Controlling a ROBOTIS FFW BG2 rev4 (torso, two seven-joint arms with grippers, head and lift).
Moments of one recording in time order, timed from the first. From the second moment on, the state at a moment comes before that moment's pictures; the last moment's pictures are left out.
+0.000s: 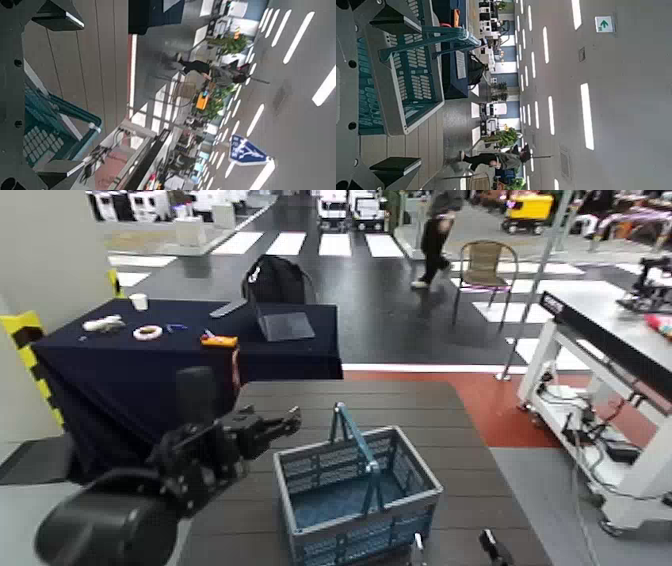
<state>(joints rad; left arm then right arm) -0.24 0.25 -0.19 -1.65 0.57 0.44 -0.18 0.40 -0.10 0.22 -1.68 -0.03 -0.43 -0.15</state>
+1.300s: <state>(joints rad) 0.32 0.16 -0.10 -1.80 0.25 -0.15 0.06 0.41 -0.09 0.21 -1.70 -0.03 -0.40 -0.16</state>
